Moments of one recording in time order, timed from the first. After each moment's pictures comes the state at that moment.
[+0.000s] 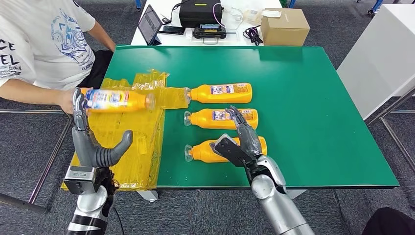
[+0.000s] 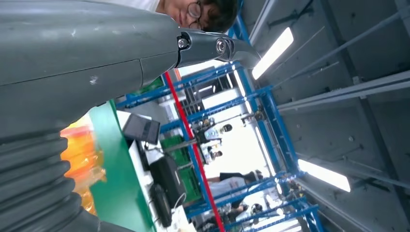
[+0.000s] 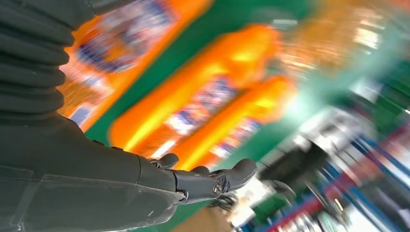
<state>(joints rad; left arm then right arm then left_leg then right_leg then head) -0.14 -0.16 -0.12 -1.51 -0.28 0.50 -0.68 -0.27 0.05 0.36 -1.24 0.56 -0.11 -0.31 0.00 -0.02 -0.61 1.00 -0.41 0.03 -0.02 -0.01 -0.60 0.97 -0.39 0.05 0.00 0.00</state>
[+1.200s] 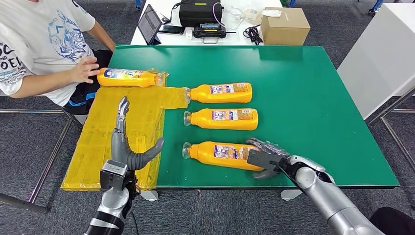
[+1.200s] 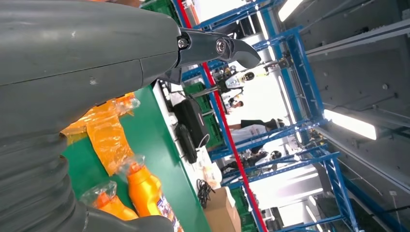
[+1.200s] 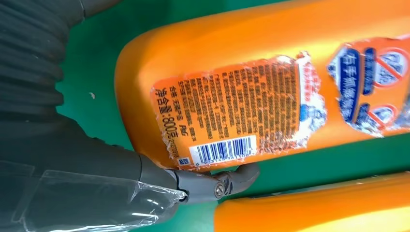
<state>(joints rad) -0.18 -0.21 -0.21 -1.31 -0.26 0.42 -0.68 -0.40 -0.36 0.57 -1.05 0.39 0.35 -0.26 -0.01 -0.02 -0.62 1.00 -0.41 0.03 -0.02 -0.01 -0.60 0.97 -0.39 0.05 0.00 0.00</state>
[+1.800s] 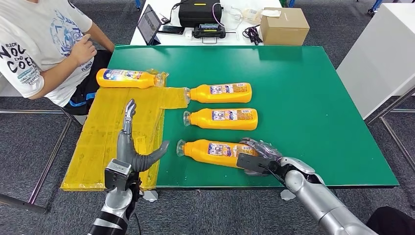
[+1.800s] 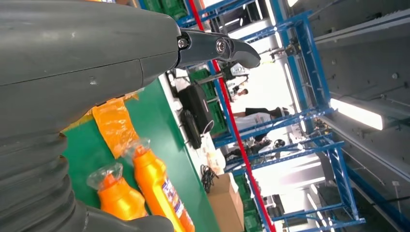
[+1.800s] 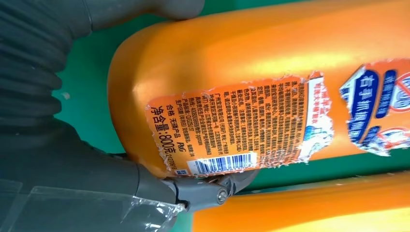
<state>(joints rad) -0.18 -0.23 -0.20 -1.27 -0.26 0.38 -0.68 -0.41 -0.31 0.66 -1.02 0.45 0.21 -0.22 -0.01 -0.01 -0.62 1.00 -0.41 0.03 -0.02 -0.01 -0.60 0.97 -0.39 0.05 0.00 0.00</state>
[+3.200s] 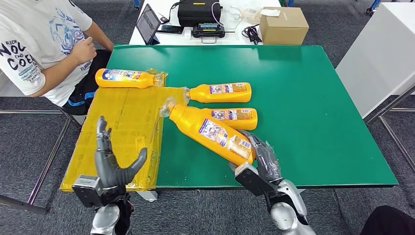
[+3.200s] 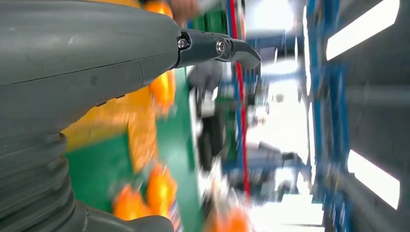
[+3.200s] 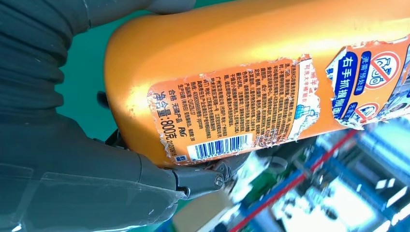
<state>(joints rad) 0.01 -0.29 -0.08 -1.45 -0.10 0.41 -0.68 0.00 -0.04 0.33 -1.54 0.54 -0.16 -0.36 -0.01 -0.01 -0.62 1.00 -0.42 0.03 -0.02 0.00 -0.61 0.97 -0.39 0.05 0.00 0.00</state>
